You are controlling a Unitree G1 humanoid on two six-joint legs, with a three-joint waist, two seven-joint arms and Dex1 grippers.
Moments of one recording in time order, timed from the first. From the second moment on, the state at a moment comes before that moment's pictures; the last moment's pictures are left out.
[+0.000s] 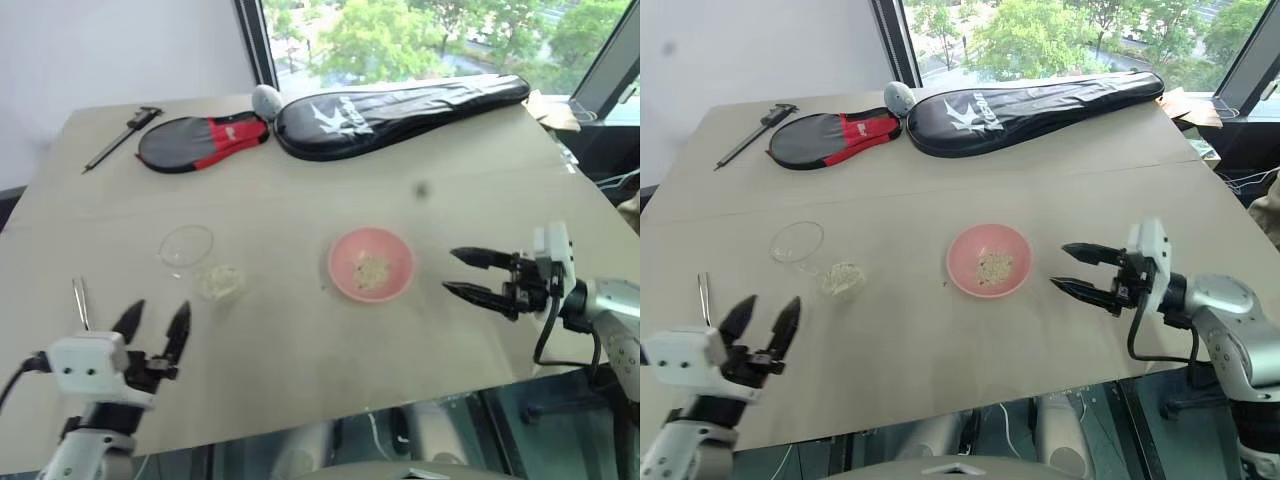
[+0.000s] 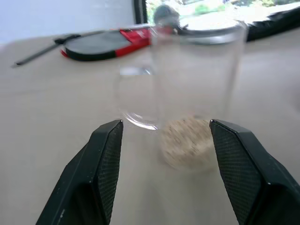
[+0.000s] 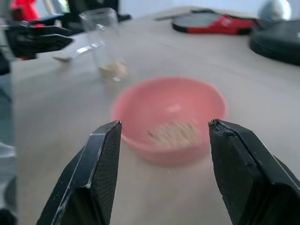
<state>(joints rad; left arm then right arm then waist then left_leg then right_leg) 0.61 0.30 0.56 -0.65 -0.50 0.11 -0.31 -0.19 -0.71 -0.09 -0.38 0.70 0.44 1.08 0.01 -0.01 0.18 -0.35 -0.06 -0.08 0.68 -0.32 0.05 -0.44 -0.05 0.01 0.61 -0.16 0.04</state>
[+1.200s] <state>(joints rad) 0.29 0.60 0.74 -0.16 -0.54 0.68 -0.17 -0.44 -0.64 0.07 -0.49 0.70 0.58 0.96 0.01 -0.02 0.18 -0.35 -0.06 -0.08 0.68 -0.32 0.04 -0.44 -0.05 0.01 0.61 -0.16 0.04</state>
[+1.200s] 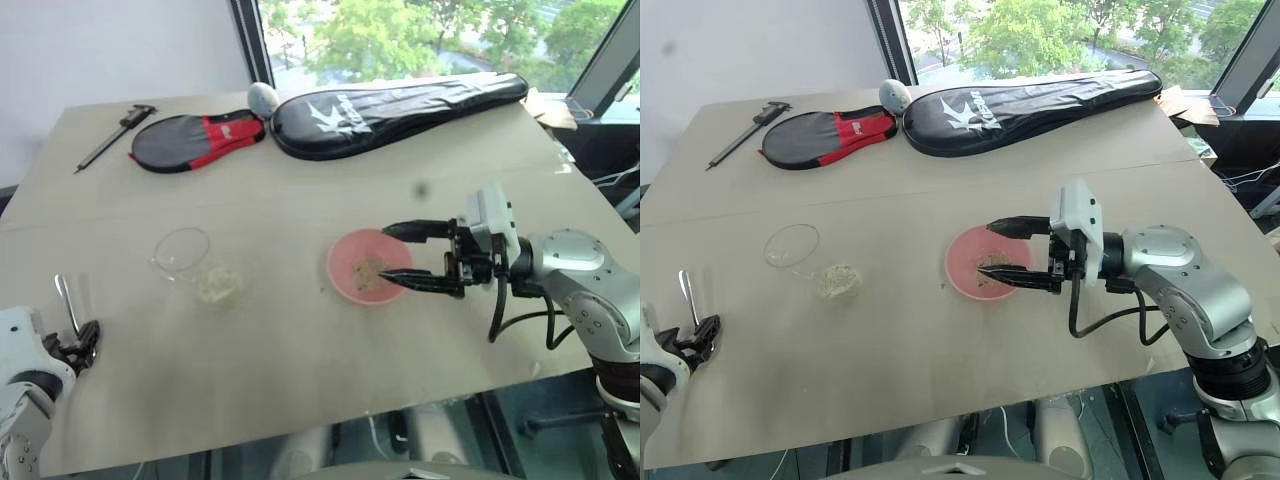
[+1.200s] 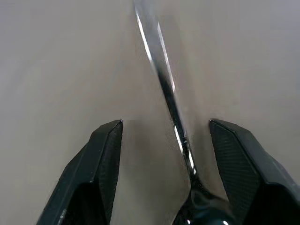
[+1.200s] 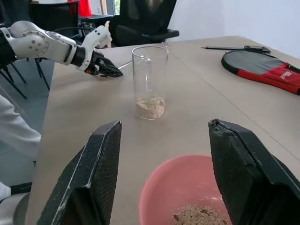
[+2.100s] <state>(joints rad) -0.03 0.70 0.76 -0.44 -0.55 0.40 -0.27 -0.66 -0.47 0.05 -0.36 0.76 0.71 0.78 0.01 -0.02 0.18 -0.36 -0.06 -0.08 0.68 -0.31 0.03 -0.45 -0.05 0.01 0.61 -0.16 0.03</state>
